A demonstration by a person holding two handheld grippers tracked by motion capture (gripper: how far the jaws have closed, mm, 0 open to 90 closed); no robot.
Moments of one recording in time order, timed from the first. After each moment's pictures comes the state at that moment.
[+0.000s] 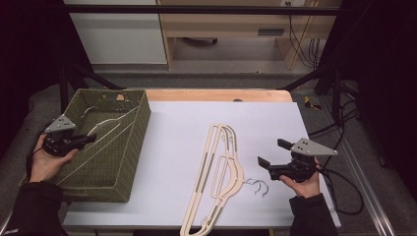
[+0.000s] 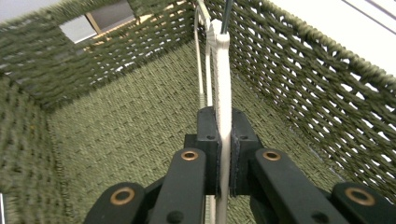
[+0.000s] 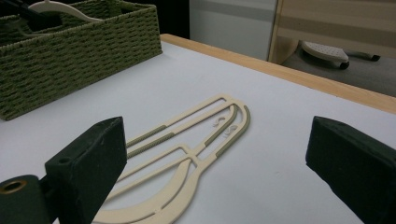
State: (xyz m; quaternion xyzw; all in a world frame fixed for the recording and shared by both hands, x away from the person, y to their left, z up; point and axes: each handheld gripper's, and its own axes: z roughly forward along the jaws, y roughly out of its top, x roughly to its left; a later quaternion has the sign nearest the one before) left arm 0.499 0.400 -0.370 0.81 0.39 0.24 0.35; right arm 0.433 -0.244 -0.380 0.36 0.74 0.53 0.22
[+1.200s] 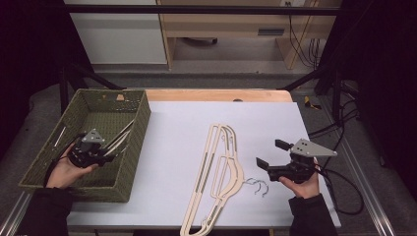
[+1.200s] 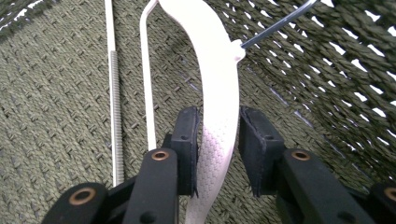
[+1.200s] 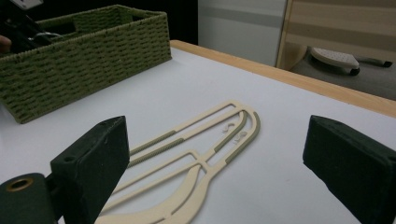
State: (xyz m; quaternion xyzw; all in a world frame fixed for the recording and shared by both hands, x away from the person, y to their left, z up) left arm 0.496 0.353 -0.403 0.88 0.37 0.17 0.25; right arm 0.430 -0.241 -0.380 0.34 0.74 0.54 0.21
